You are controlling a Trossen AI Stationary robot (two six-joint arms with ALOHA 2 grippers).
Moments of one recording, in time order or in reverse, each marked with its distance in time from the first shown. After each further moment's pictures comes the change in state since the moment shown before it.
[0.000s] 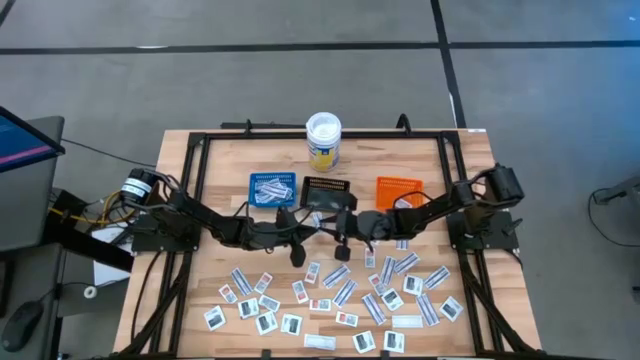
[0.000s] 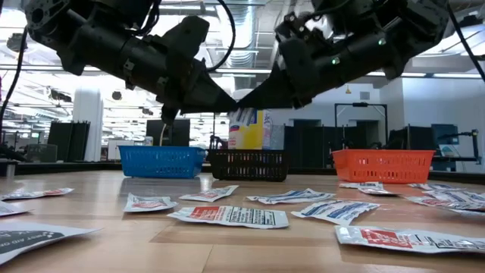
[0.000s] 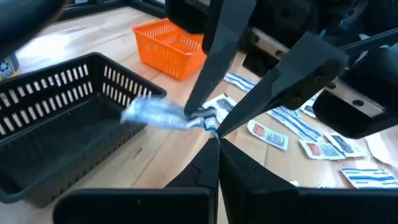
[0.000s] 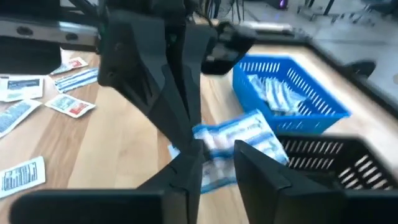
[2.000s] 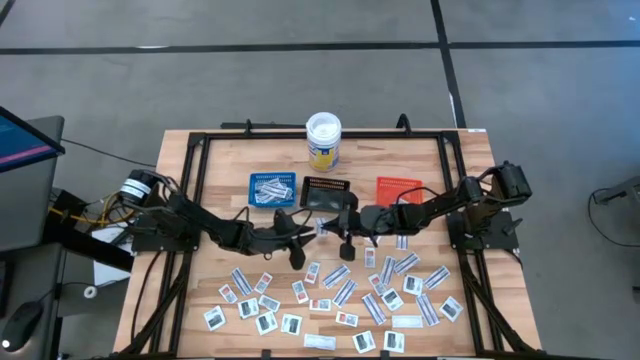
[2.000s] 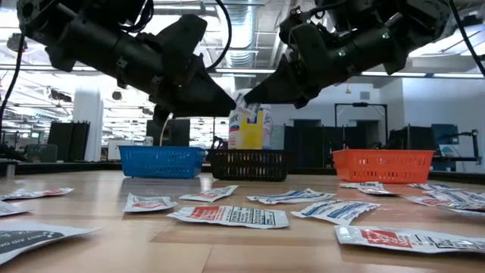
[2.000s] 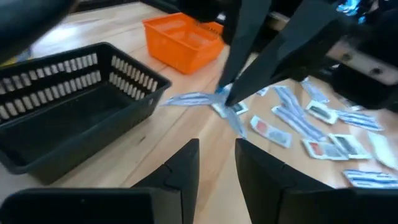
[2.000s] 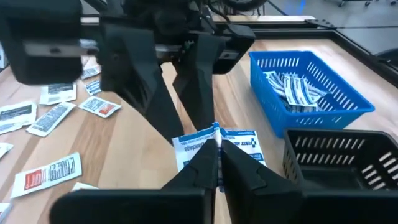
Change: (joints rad) left arm -0.042 0.001 0.004 -0.034 -0.076 -0.068; right arm -0.026 -0.062 -0.017 -0.070 -0.126 0.066
